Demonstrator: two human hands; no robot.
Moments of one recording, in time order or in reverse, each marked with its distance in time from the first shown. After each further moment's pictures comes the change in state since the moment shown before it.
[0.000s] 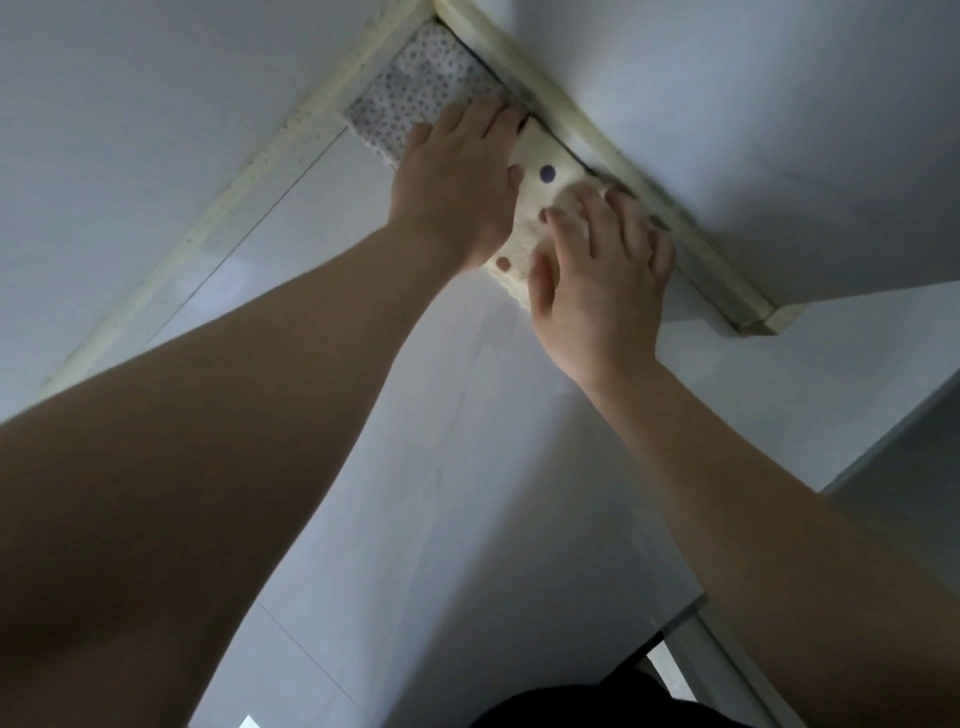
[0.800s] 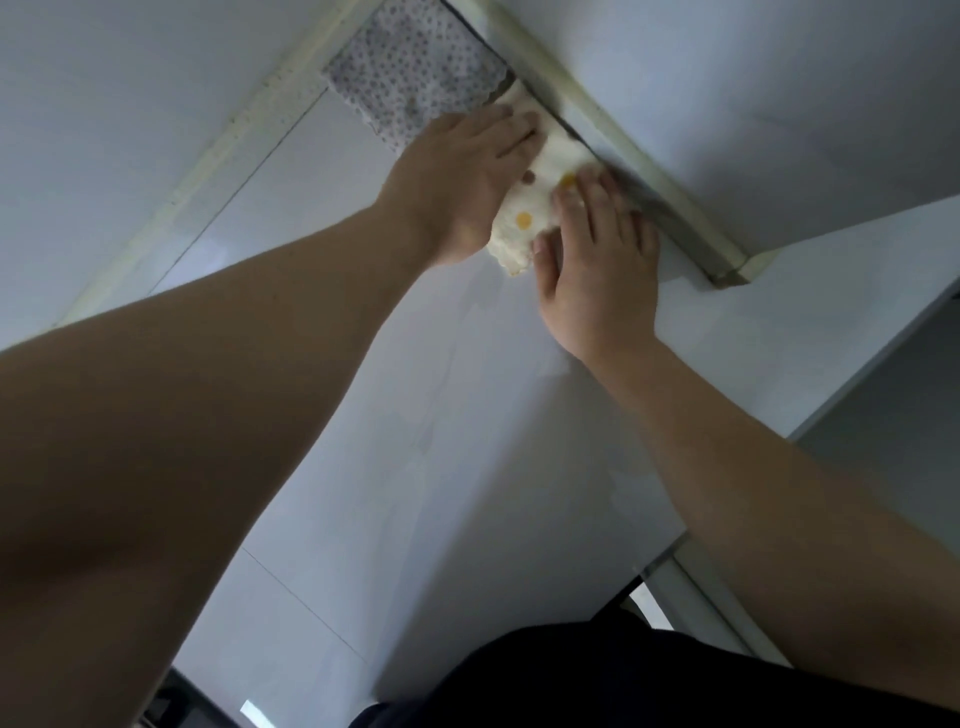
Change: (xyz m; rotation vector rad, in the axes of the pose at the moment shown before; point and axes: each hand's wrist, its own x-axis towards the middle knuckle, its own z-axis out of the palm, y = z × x) left_hand -0.028 0.001 0.000 0.043 -0.117 0.339; right_hand -0.026 0.018 0.004 0.023 0.007 -0.026
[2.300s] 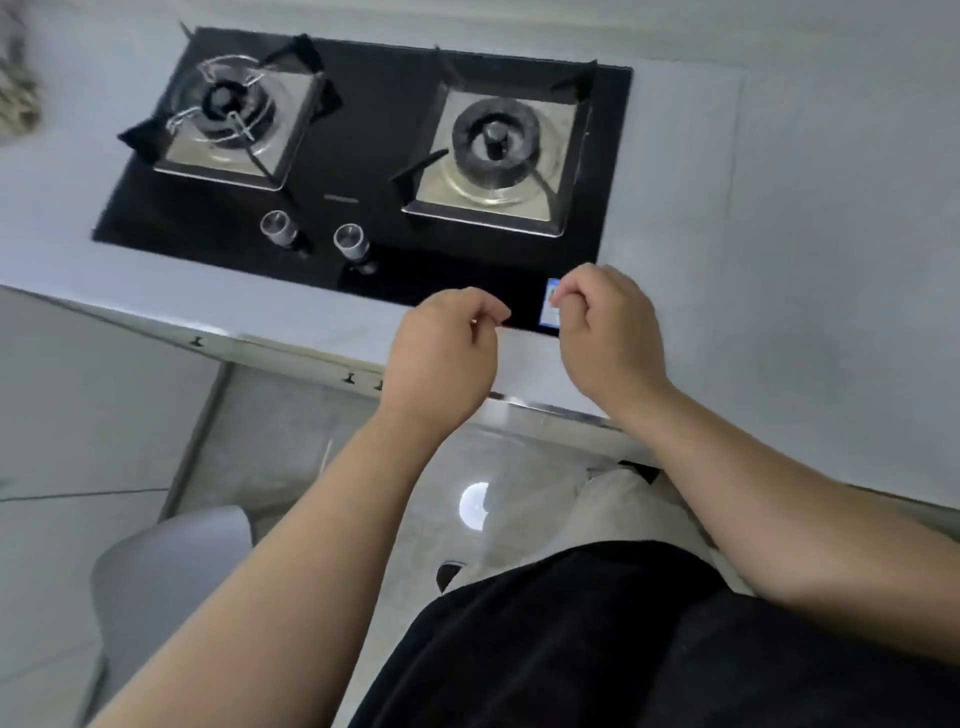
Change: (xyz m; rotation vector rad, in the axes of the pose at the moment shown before) left_hand -0.688 0.334 0.066 -0.718 0.746 -1.548; right_hand -0.446 -0.286 -0.211 0.822 -0.560 -0.808
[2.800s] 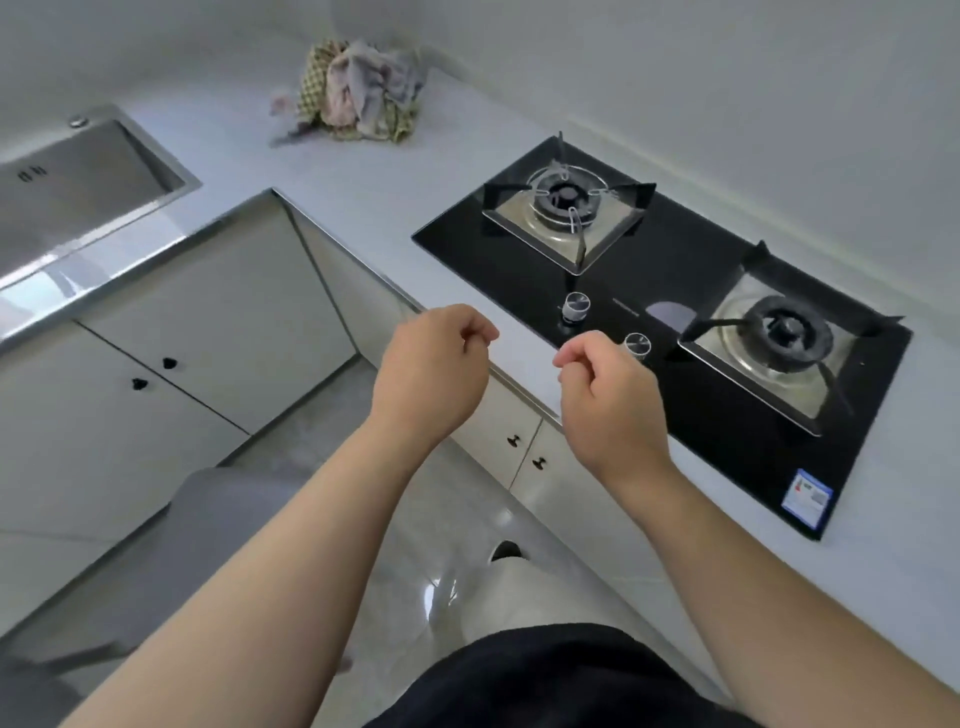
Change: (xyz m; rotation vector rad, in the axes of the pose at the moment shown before) left_hand -0.056 -0.195 -0.231 -0.098 0.426 -0.293; right_hand -0.025 -0.257 0.165 0.097 -0.292 -0.278
